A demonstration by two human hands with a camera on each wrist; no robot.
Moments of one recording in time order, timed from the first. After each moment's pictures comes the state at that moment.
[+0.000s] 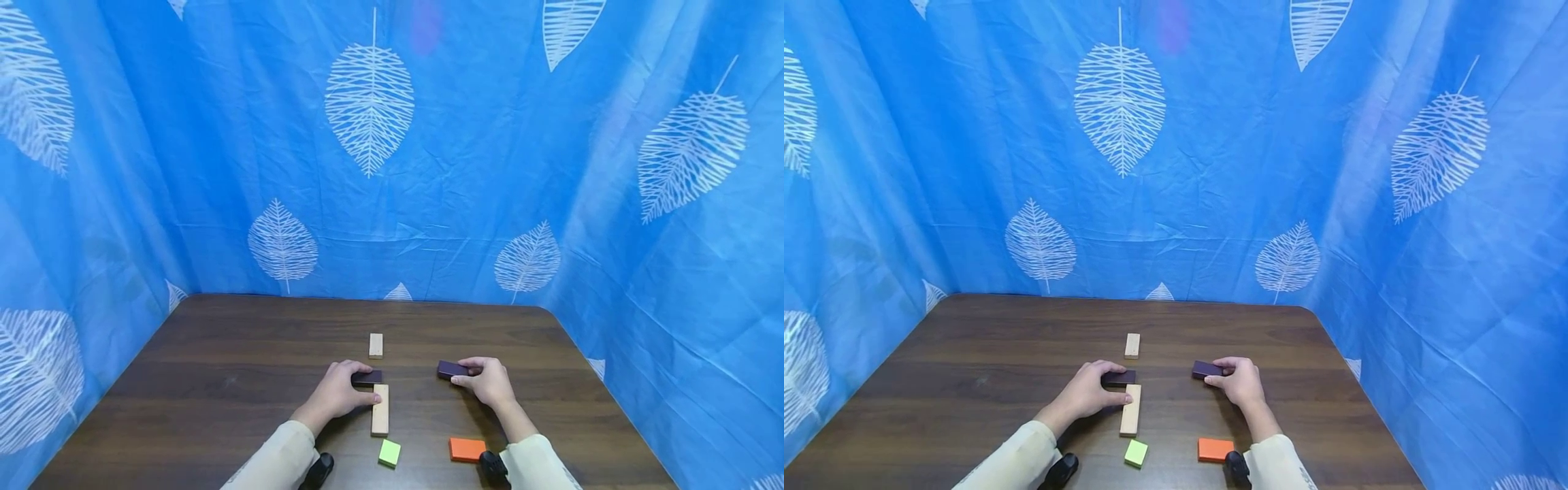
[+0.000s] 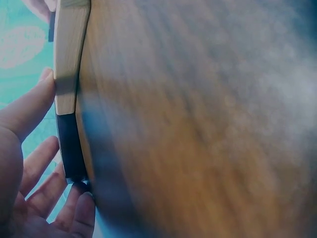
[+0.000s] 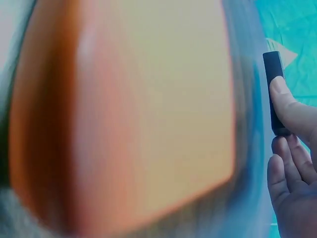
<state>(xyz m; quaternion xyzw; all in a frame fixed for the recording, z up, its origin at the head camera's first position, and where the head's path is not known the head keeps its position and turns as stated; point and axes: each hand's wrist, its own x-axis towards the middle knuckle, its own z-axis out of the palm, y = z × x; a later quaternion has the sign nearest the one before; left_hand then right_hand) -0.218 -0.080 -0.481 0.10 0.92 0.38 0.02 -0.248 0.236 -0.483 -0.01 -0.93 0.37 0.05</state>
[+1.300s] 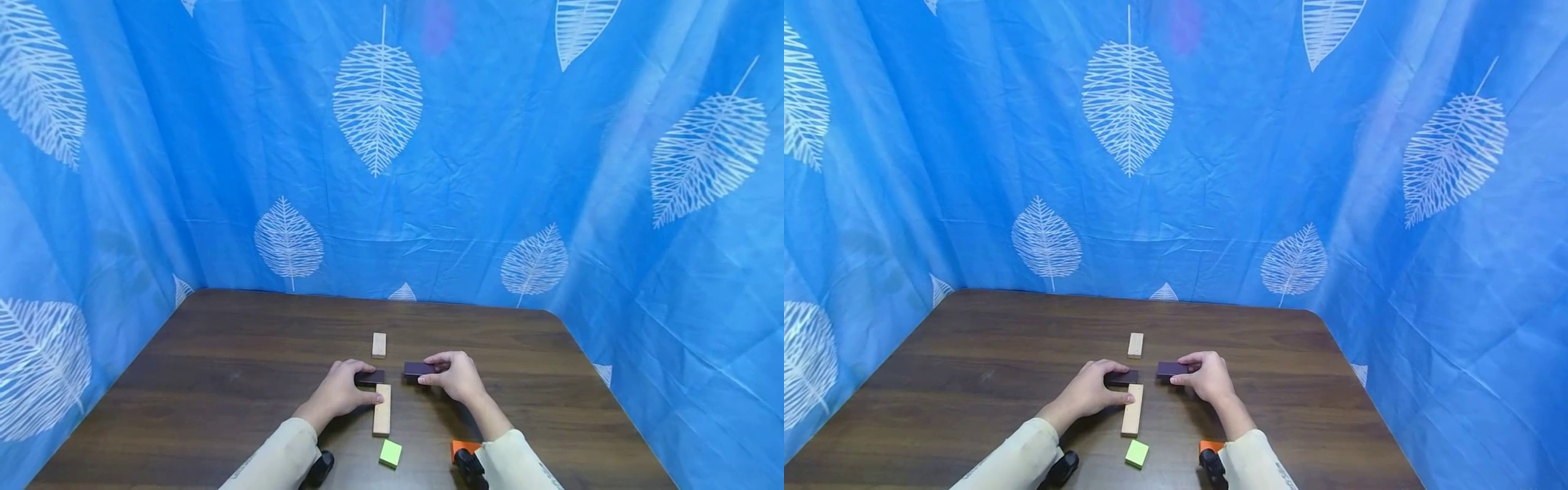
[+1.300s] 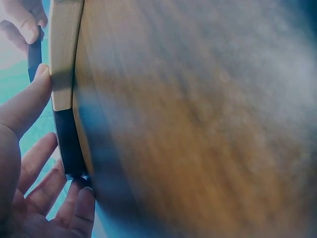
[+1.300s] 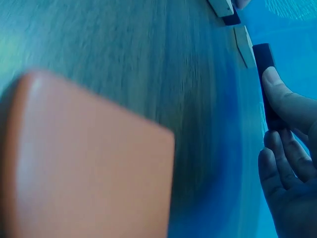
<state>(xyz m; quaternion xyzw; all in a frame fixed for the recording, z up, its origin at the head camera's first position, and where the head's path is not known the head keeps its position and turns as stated) -0.218 -0.082 -0.480 0.10 0.92 0.37 0.02 -0.252 0.173 -0.467 0.07 -0.91 0.42 0.00</state>
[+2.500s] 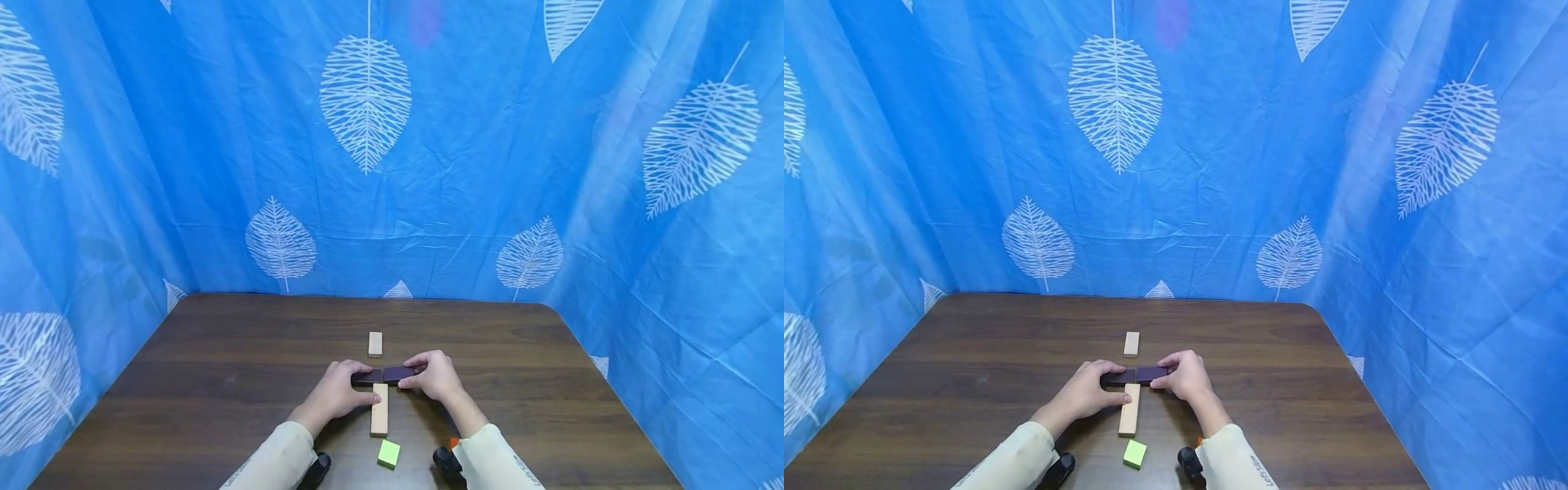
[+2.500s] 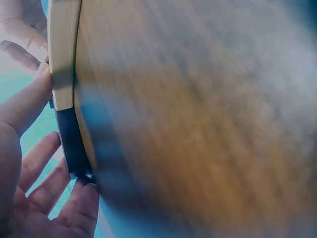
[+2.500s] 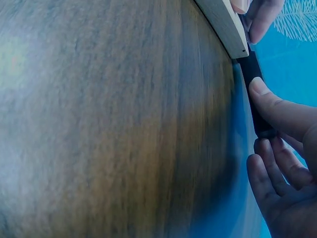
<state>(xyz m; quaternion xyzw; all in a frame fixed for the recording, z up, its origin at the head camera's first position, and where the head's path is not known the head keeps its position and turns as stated) -0.220 -0.078 -0.476 0.10 0.93 0.36 0.03 -0.249 0.144 -0.467 0.10 -0.91 0.40 -0.02</state>
